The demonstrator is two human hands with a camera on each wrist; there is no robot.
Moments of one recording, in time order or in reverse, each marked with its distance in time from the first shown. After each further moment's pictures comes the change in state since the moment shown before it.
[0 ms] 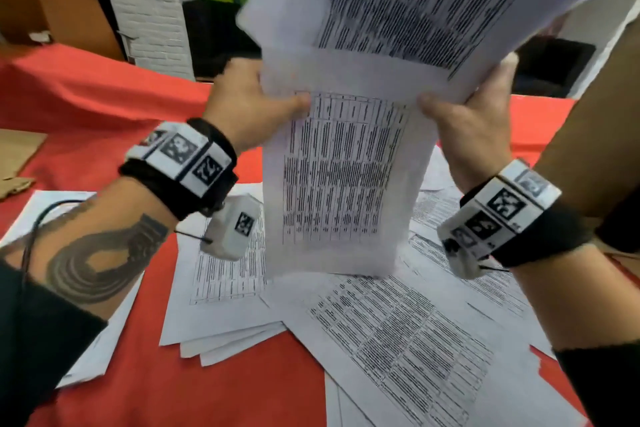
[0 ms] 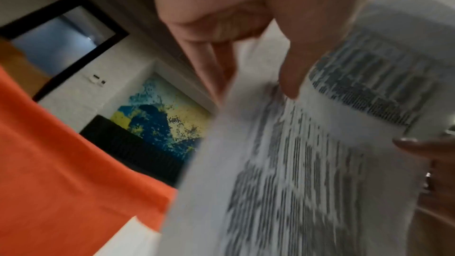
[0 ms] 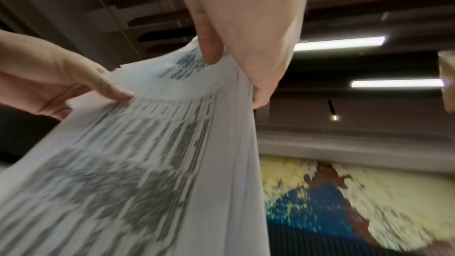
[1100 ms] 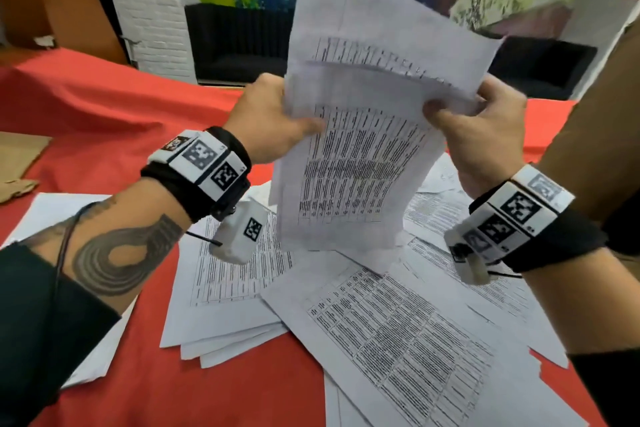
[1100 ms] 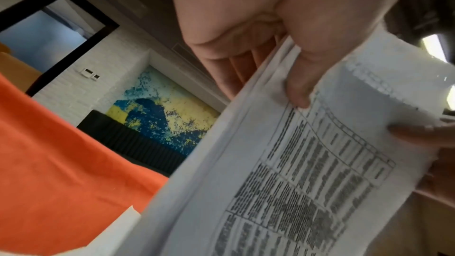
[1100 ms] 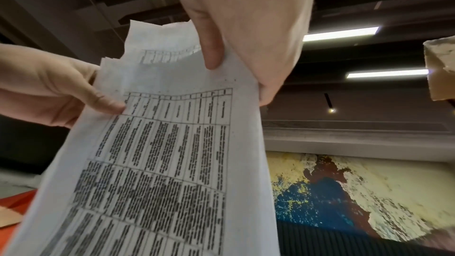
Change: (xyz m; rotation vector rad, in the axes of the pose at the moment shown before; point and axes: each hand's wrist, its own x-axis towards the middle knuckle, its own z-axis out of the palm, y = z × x) left_hand 0.001 -0.003 0.015 0.043 -0.155 0.031; right_hand 0.002 0.002 -0.012 -0.125 0.044 0.044
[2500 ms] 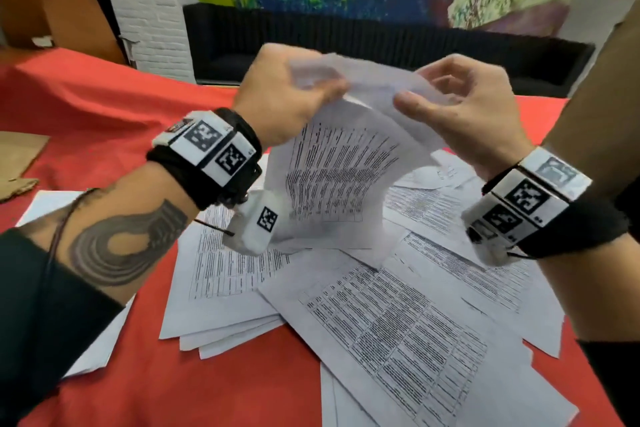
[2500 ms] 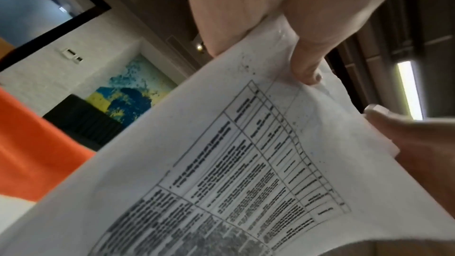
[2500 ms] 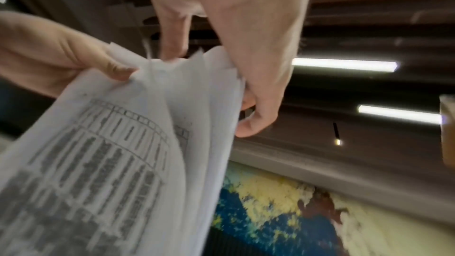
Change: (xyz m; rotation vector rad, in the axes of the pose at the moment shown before) left_hand -0.003 0.043 0.009 -0.107 0.068 0.246; right_hand -0.002 -0.032 -0.008 -0.395 -0.243 -0.030
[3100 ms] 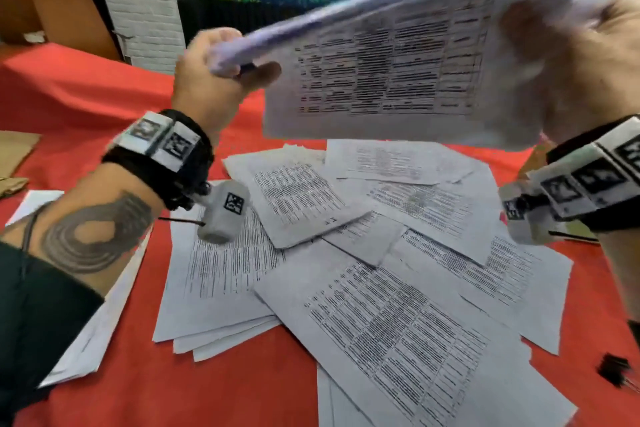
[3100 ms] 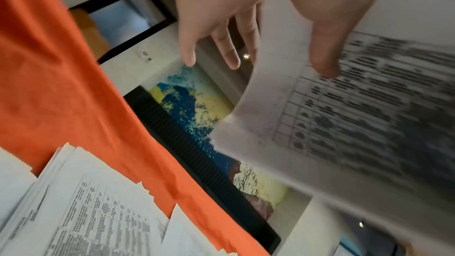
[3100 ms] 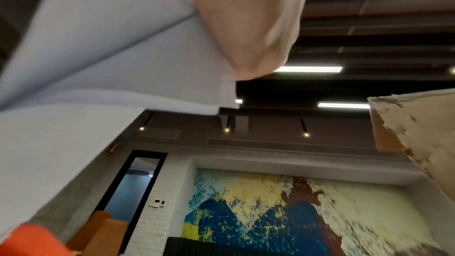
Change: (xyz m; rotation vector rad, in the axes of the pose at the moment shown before) left_hand -0.002 -0.058 -0.036 -0.200 0.334 -0.237; right_hand 0.025 0.012 -0.065 0.358 0.322 -0.067
